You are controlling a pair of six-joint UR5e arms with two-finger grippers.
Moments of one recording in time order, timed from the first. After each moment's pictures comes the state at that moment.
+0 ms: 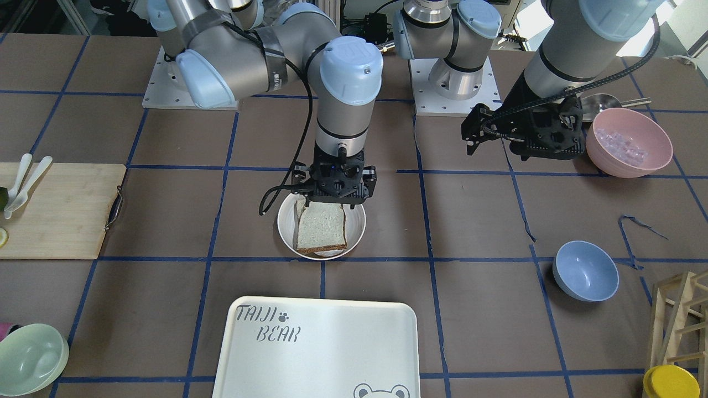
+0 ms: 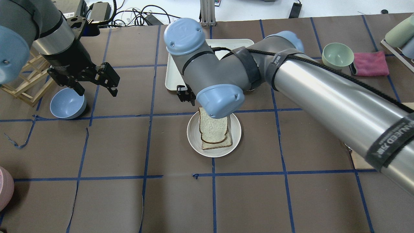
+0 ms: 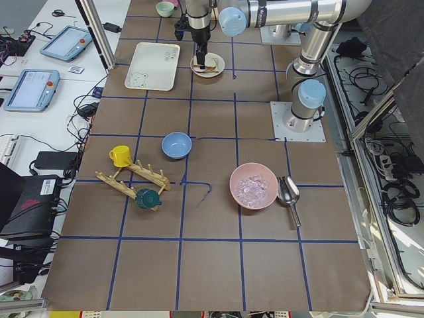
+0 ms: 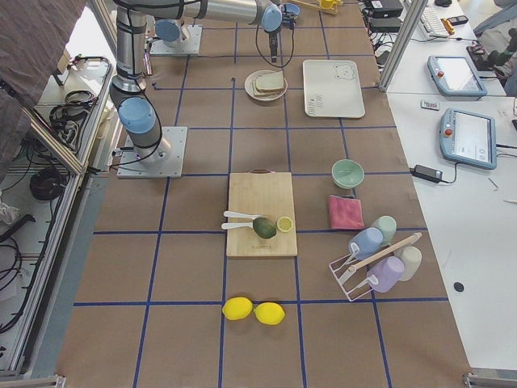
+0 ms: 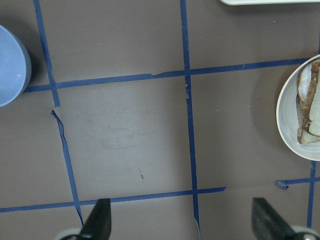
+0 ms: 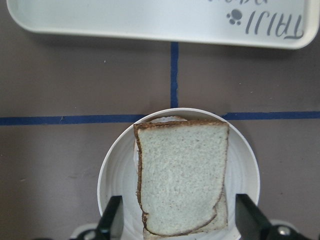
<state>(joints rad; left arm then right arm) -1.47 -1.58 -1.63 -1.60 1.57 0.19 2.01 -1.23 1.55 -1.93 -1.66 0.43</state>
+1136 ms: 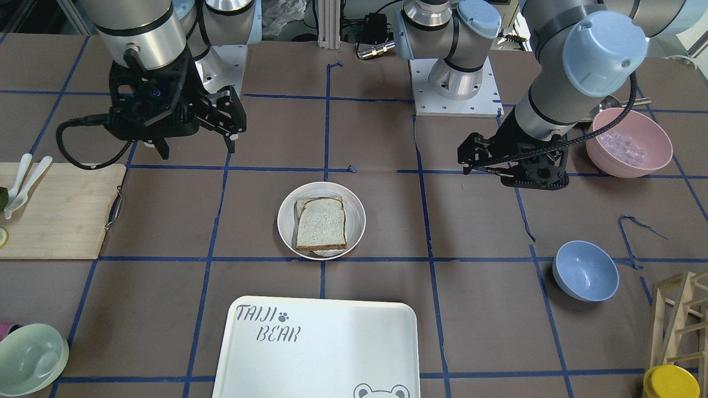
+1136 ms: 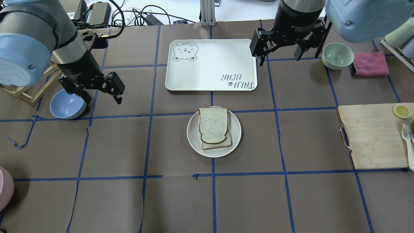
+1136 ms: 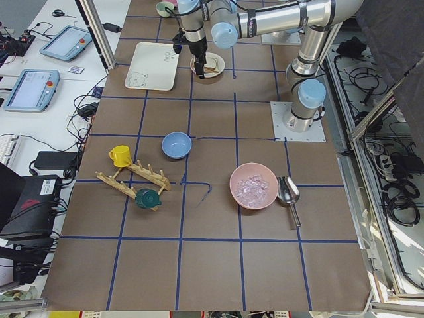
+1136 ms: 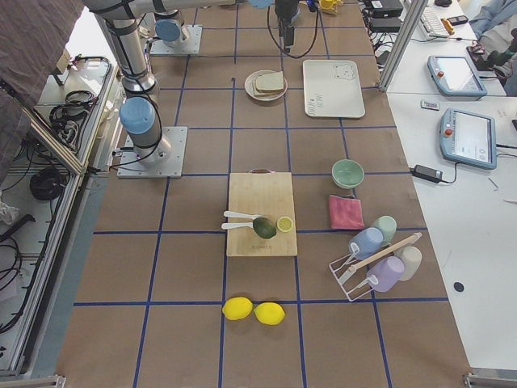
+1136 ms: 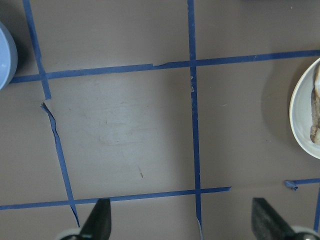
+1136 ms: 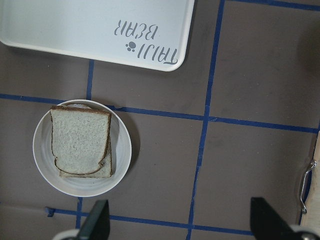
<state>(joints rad) -1.47 -1.65 -1.68 -1.52 1.58 0.18 1.67 -1.48 1.44 -1.58 -1.55 -0.01</state>
